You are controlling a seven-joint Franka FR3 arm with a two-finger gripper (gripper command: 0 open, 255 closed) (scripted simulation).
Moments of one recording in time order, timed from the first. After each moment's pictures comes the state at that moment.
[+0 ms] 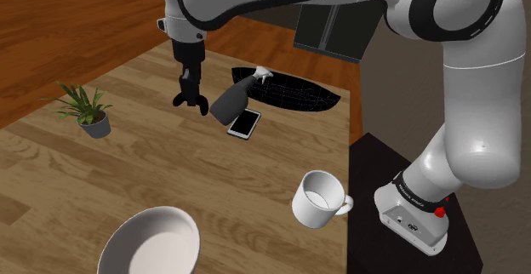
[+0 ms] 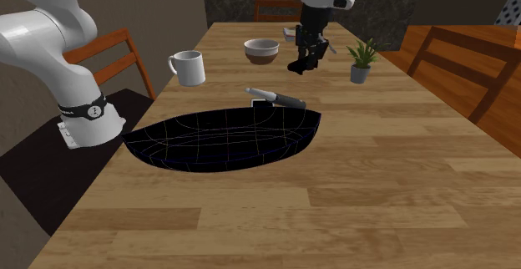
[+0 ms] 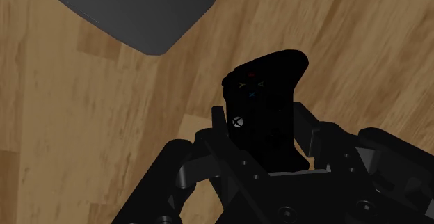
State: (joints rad) arm 0.29 0.60 0.43 -1.36 -0.13 1.87 -0.23
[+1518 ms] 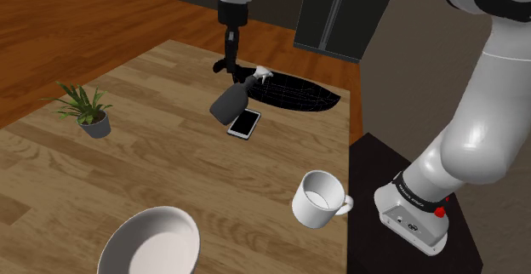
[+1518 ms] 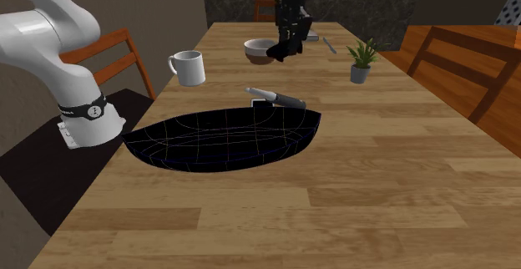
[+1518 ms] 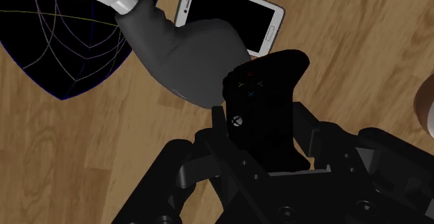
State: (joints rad) arm 0.10 0.31 0.43 -1.58 -0.02 1.80 -0.42
